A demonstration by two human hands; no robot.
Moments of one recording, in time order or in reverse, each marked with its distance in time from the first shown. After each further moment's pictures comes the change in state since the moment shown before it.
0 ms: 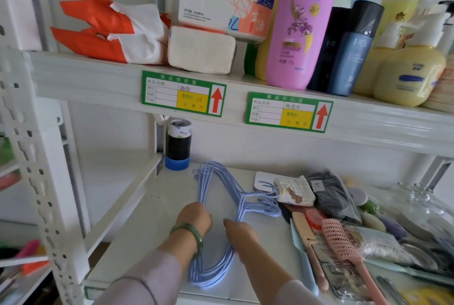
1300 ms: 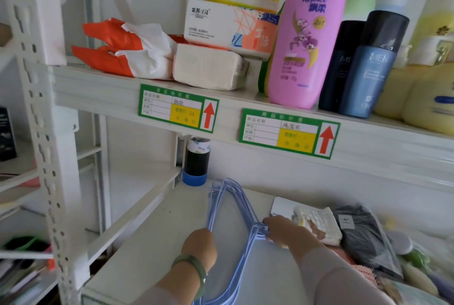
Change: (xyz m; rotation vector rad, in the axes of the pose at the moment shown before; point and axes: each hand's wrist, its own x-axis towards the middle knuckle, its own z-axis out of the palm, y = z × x) left_hand -0.006 0.002 0.020 0.165 0.090 0.068; right_hand 0.106 -0.022 -0.099 -1.193 -0.046 -0.631
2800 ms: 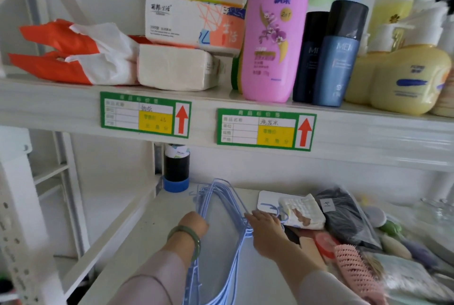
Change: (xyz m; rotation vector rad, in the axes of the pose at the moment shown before) left_hand 0.069 0.013 -0.019 -0.305 -0.131 -0.132; right_hand -0.033 -0.028 0.014 0.214 0.252 0.079
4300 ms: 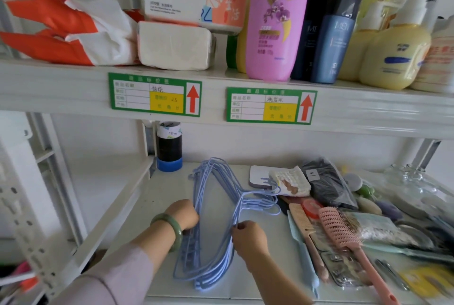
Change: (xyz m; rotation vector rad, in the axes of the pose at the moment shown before) left_hand -0.022 -0.041 -0.012 0.279 -0.085 0.181; right_hand -0.067 -0.080 0.032 0.889 0.049 0.616
